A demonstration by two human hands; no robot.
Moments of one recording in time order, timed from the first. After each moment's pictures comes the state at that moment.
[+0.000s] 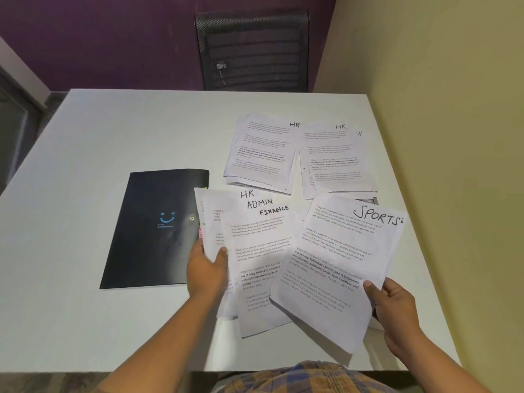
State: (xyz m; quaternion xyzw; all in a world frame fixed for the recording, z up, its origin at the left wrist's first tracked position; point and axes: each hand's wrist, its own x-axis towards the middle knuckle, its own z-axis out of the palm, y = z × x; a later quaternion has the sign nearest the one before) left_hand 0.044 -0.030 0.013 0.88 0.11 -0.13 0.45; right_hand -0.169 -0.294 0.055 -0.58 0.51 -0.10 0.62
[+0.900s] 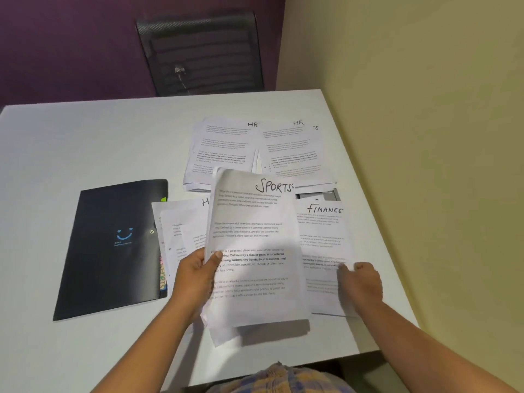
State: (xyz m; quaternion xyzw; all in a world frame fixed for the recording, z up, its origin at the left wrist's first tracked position) left_hand 0.018 -0.076 0.078 0.71 0.08 -0.32 0.63; right_hand -0.157 -0.342 0.013 -0.66 0.65 0.03 0.37
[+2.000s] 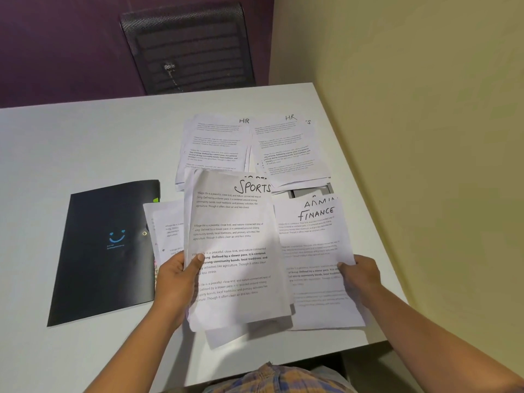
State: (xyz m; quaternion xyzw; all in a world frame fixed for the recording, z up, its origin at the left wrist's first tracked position) left_hand 0.016 -0.070 0.083 0.69 0.13 -0.29 0.65; right_hand -0.170 -0.364 0.010 -0.62 0.62 0.01 0.48
